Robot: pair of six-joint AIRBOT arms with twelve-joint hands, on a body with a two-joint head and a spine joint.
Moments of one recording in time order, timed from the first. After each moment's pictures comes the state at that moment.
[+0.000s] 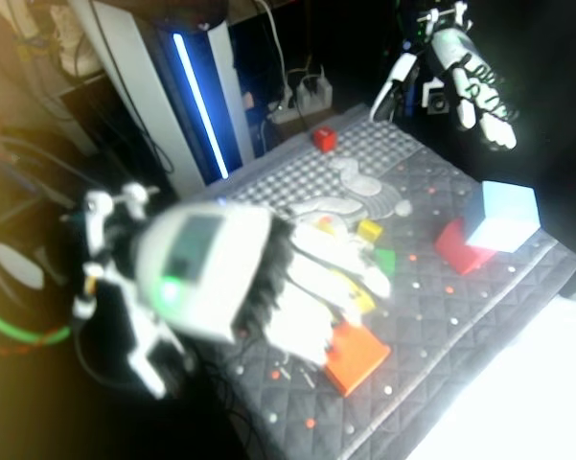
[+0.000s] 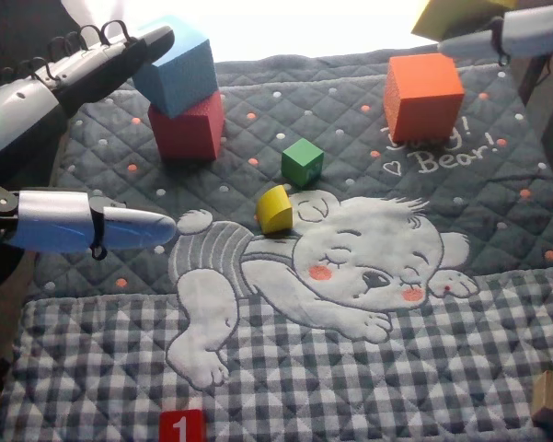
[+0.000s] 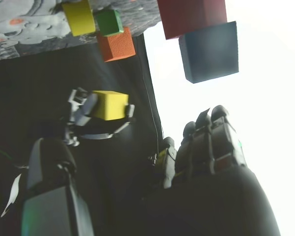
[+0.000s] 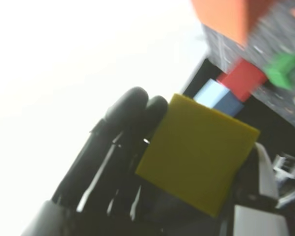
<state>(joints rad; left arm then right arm) 0.96 -0.85 1.01 -0.15 -1.03 0.81 -0.39 -1.15 1.52 -0.12 0.79 -0.66</state>
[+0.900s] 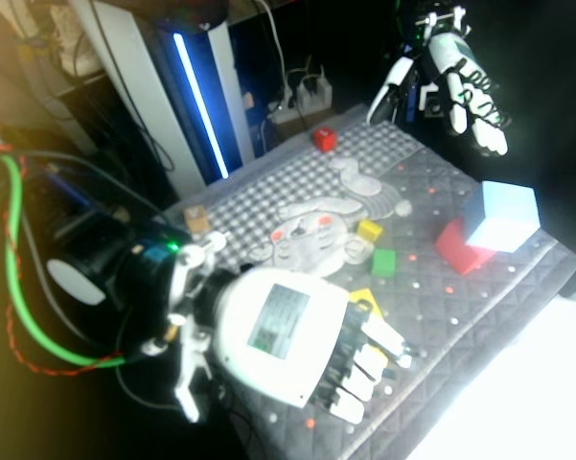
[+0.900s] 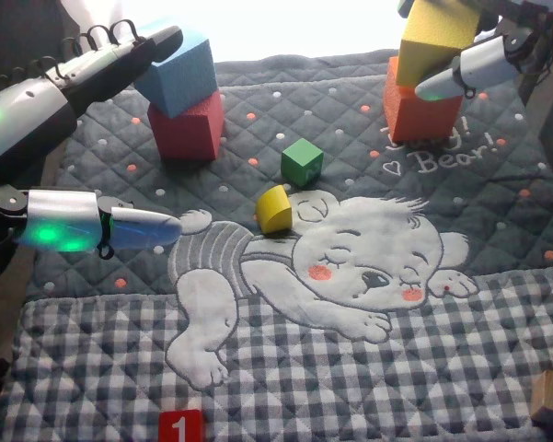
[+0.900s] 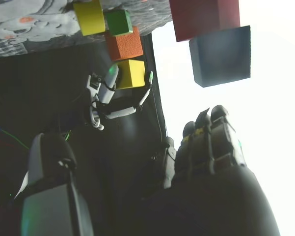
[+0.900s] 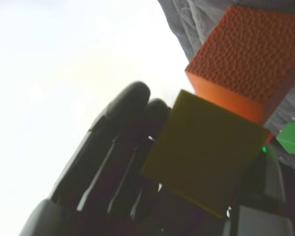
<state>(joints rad) 0.95 -0.86 1.03 -0.12 -1.02 0.78 -0.36 -1.27 1.64 -0.13 0.55 -0.69</state>
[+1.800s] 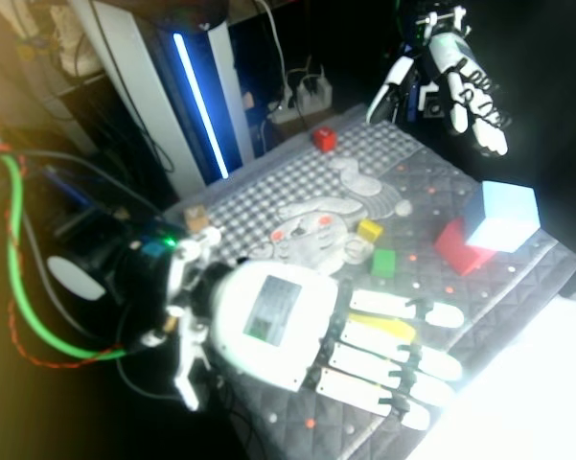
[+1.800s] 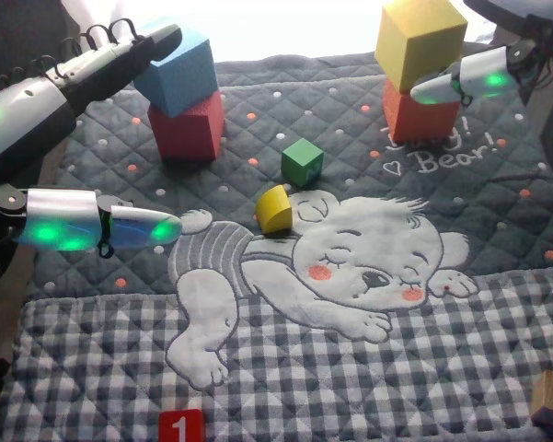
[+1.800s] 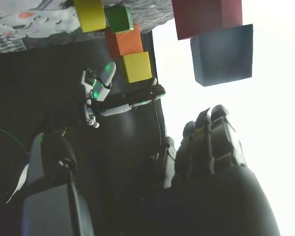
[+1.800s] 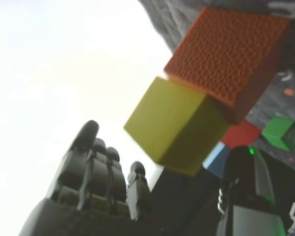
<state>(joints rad) 0.95 -0.86 1.03 -0.12 -1.02 0.77 -0.40 -1.24 1.59 -0.12 0.60 -0.68</state>
